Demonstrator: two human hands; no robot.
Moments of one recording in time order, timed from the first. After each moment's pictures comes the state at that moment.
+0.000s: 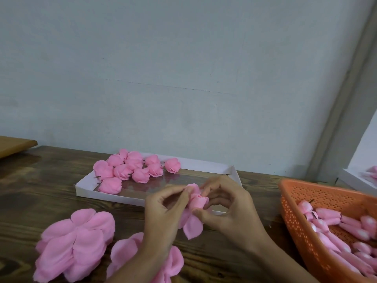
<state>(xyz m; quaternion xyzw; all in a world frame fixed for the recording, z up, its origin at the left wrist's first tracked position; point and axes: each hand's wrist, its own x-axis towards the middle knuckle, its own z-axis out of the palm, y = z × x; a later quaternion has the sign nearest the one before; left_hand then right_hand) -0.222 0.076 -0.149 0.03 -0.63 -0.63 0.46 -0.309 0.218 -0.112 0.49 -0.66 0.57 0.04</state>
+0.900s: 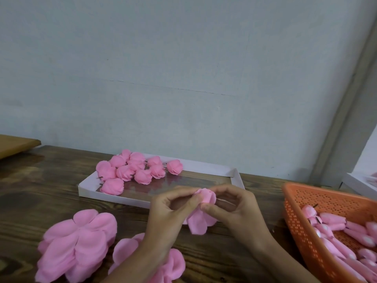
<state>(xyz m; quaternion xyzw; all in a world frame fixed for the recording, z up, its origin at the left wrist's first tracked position) -0.221 0.074 -0.141 0.01 -0.60 -0.71 0.38 -0.322 0.221 -0.118 0.43 -0.66 0.62 -0.06</state>
